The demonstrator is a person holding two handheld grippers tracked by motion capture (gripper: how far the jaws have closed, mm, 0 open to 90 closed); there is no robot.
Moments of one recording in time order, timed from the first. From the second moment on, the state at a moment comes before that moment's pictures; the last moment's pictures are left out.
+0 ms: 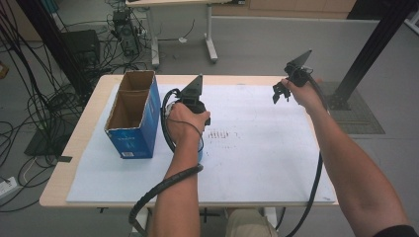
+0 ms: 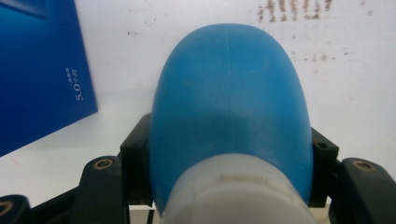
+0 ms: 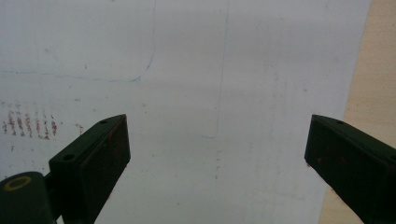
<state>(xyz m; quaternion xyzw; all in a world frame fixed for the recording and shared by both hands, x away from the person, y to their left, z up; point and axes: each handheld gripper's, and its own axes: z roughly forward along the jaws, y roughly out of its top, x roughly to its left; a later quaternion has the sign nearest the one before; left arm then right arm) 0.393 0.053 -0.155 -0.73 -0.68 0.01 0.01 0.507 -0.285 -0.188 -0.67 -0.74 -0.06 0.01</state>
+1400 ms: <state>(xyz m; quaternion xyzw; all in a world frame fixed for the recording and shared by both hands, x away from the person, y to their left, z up) 0.410 0.181 0.091 -0.71 -0.70 -0.07 -0.03 0.489 -0.279 -0.161 -0.66 -0.75 -0.07 0.00</state>
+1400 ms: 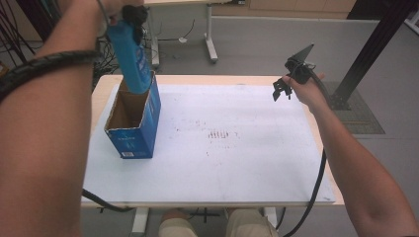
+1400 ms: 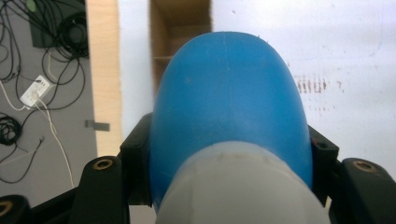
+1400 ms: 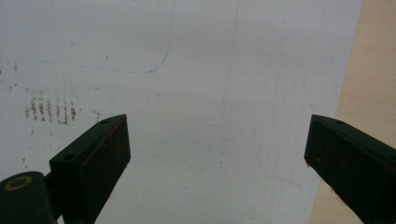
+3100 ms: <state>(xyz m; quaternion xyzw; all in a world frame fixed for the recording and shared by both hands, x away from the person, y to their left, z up) 0.428 0.229 0.003 -0.69 -0.72 -0.05 -0.01 0.488 -0.271 -0.162 -0.65 -0.76 -0.07 -0.01</state>
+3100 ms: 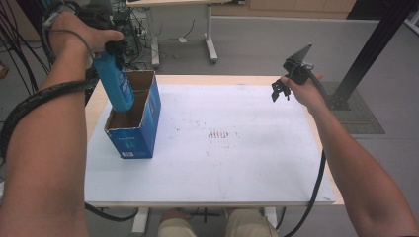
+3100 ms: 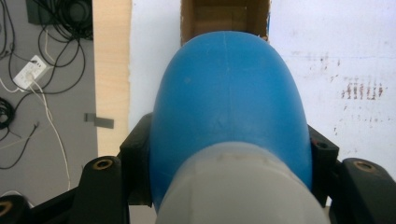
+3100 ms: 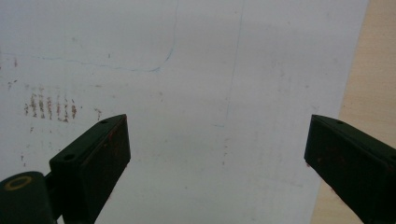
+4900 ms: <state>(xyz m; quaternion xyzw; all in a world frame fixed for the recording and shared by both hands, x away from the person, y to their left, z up) 0.434 0.217 -0.142 -0.73 -0.68 -0.04 0.01 0.489 -0.261 -0.170 -0.64 -0.76 -0.06 -0.01</state>
